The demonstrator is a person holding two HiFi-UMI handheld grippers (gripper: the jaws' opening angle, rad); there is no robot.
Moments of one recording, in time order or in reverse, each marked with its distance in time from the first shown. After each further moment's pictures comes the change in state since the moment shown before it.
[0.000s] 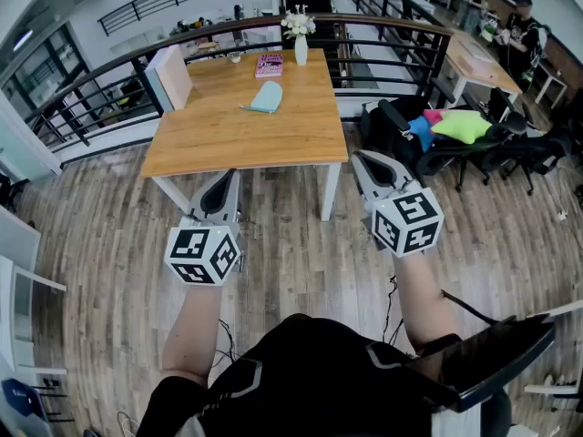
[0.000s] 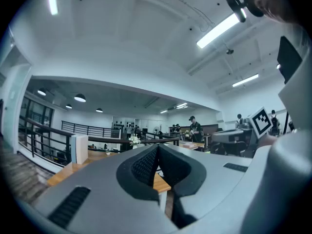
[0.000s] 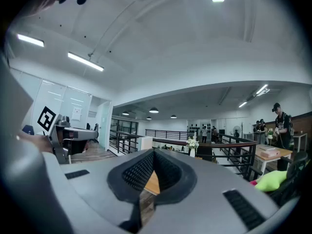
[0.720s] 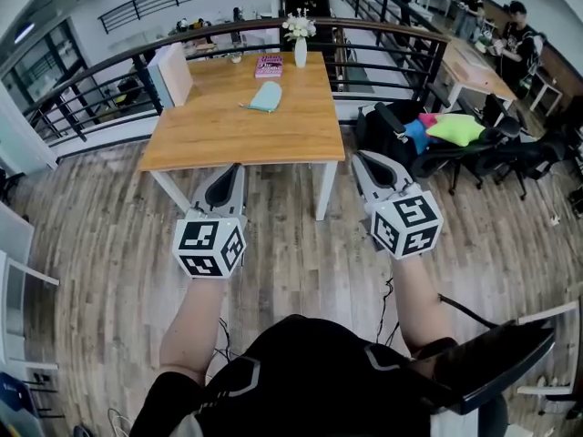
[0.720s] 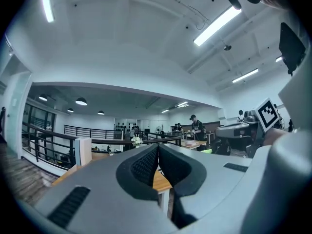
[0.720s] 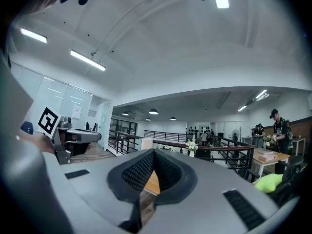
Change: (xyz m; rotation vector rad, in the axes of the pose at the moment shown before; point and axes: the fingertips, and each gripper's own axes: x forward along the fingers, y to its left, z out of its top) left arm -0.025 -0.008 0.000 0.041 0.018 0.027; right arm -0.028 0.028 0.008 -0.020 -0.008 -0.013
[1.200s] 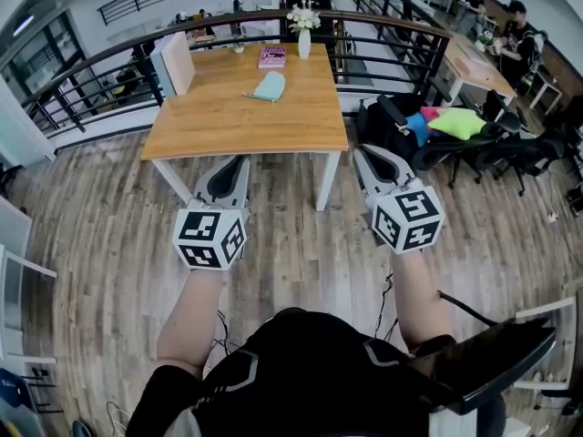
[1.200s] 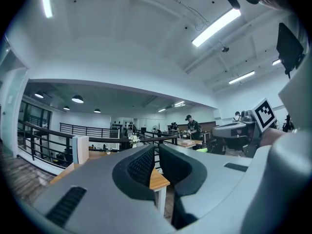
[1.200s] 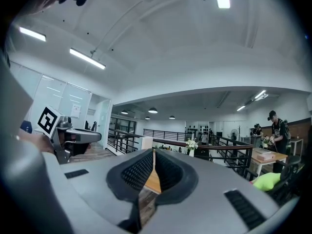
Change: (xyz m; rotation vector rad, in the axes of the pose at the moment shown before) left arm -0.021 0.007 -0.006 -0.012 0.012 -0.051; right arm -0.004 0.027 -0.001 0.001 0.023 -0.017
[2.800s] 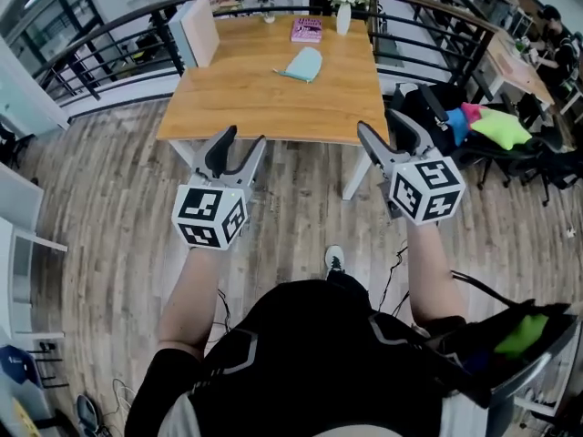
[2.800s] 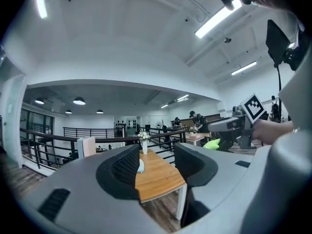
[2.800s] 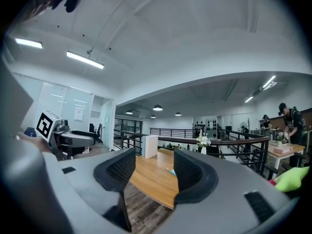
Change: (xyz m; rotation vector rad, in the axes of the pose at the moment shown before) left arm 0.065 0.118 -0.034 0.064 0.045 0.034; right arm 0.158 -0.008 -0.026 0.055 0.020 0.090
